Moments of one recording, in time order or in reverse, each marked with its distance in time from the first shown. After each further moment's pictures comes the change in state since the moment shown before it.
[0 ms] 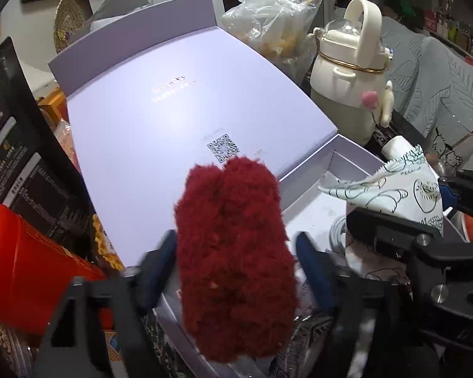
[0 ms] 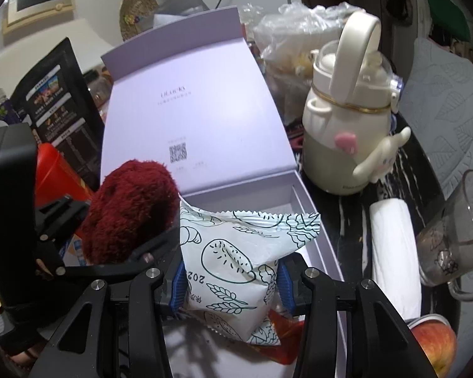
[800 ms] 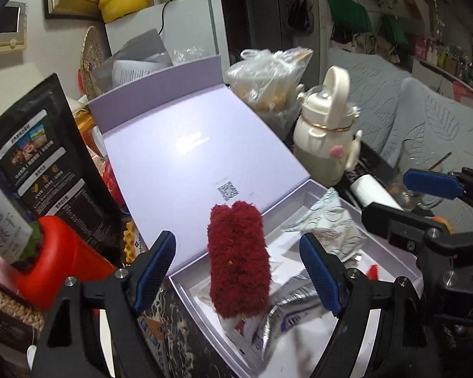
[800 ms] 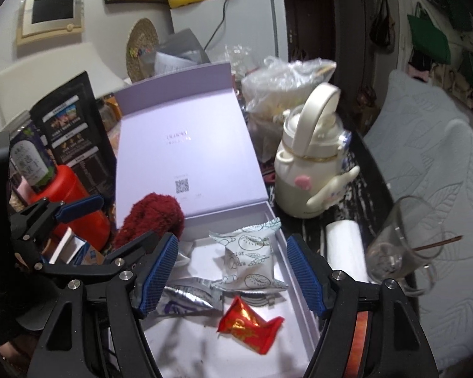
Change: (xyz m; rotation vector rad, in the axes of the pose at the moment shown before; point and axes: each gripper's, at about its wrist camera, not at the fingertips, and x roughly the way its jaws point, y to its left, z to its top) left arm -0.085 0.010 -0.003 -0.043 -0.144 -0.052; right arm -0.075 0.012 0.006 -0.020 -0.120 -0.098
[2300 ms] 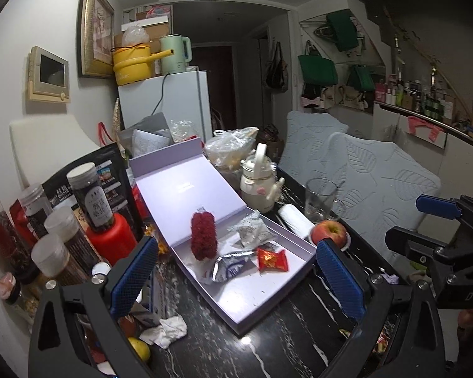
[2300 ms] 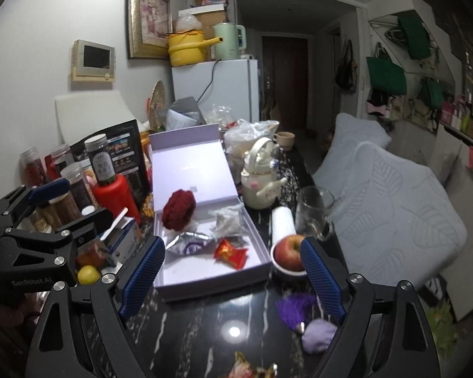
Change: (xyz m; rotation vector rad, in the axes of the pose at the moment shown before) left arm -0.230 -0.040 -0.064 0.006 -0.262 -0.077; right arm -0.240 0.021 -0.102 0.006 -0.223 -0.103
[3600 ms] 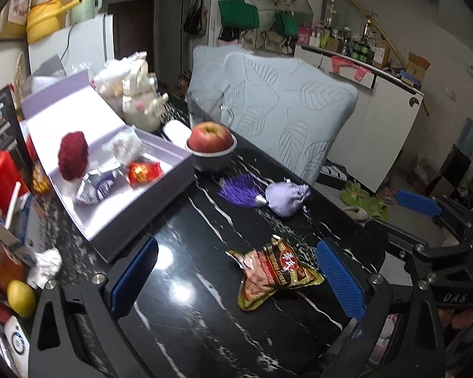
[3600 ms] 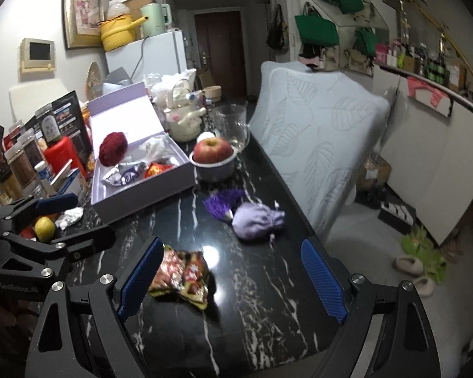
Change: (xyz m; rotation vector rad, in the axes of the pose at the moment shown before) left arm 0.027 -0.116 -0.103 0.089 0.257 -0.356; right arm -0.059 -0.067 -0.154 0.198 0.103 -0.215
